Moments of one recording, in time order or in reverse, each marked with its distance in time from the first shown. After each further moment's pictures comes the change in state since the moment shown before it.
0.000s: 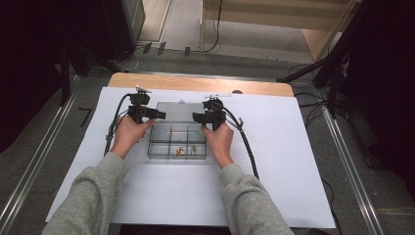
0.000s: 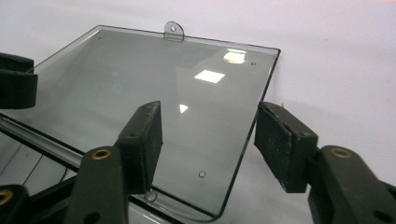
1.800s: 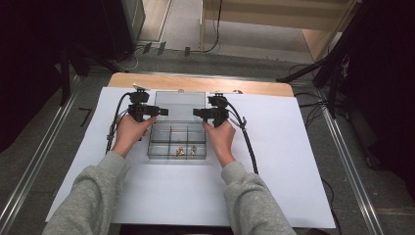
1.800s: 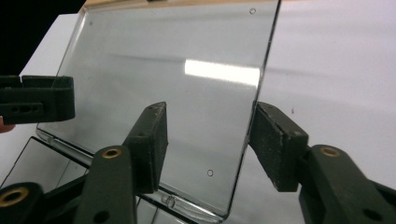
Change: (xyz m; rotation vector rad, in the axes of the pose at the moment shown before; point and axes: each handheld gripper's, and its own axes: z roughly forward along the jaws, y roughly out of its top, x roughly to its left) left arm 0.001 0.004 -0.004 -0.068 -0.075 -0.044; right arm -0.009 0.011 -0.012 -0.003 0.107 0.113
